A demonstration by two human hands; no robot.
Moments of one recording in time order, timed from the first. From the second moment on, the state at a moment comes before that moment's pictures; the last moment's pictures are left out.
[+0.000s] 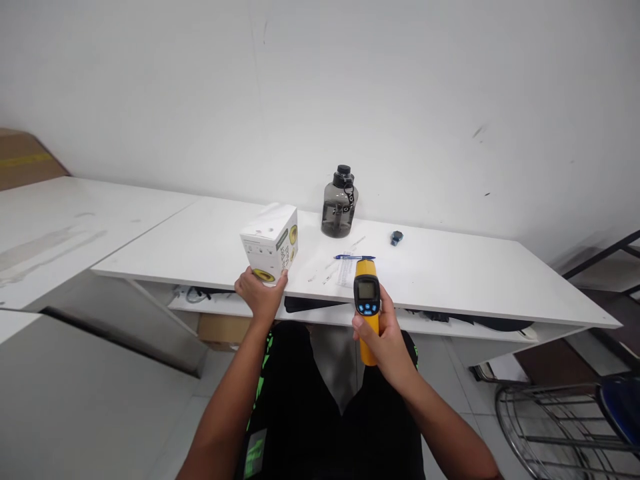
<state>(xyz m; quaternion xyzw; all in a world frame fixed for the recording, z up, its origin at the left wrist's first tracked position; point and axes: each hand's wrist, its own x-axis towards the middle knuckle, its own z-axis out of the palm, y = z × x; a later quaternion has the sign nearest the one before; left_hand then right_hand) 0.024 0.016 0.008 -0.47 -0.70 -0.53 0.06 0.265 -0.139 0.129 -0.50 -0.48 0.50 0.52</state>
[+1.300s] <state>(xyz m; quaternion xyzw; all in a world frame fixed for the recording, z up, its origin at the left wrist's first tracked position) 0.018 0.024 -0.011 -0.48 -0.68 -0.54 0.13 0.168 0.020 0.096 -0.61 -0.76 0.15 0.14</state>
